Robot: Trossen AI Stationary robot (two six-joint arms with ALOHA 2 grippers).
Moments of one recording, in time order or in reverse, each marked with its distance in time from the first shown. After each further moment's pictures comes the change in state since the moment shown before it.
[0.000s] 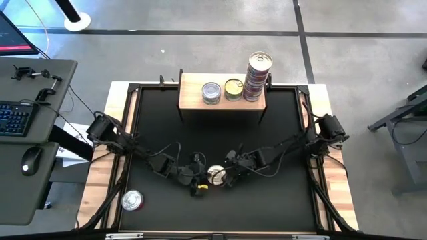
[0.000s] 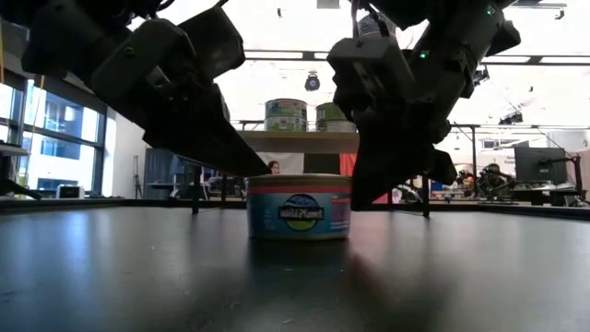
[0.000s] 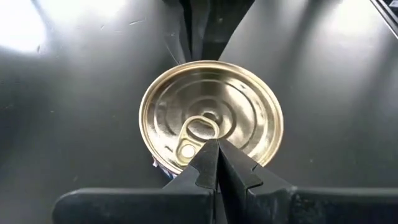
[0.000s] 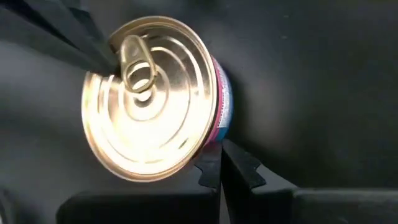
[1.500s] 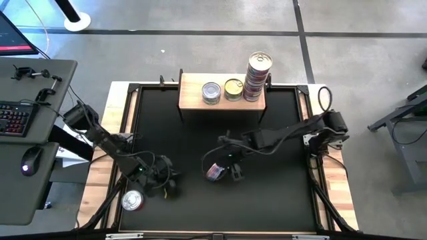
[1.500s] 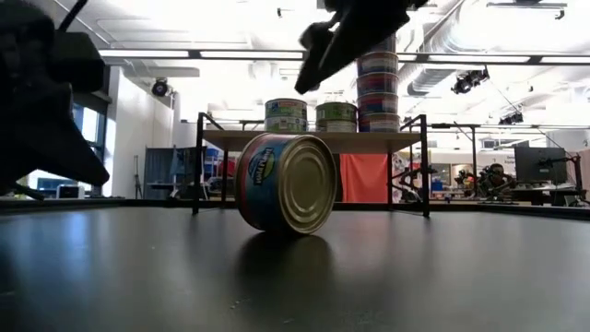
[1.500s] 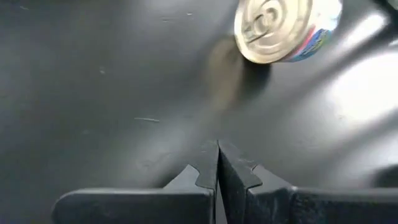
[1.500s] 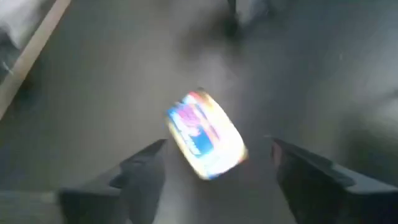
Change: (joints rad) left arm -0.326 -0.360 -0.263 -0.388 -0.300 -0.918; right arm -0.118 -0.057 0.402 -0.446 -0.173 -1.188
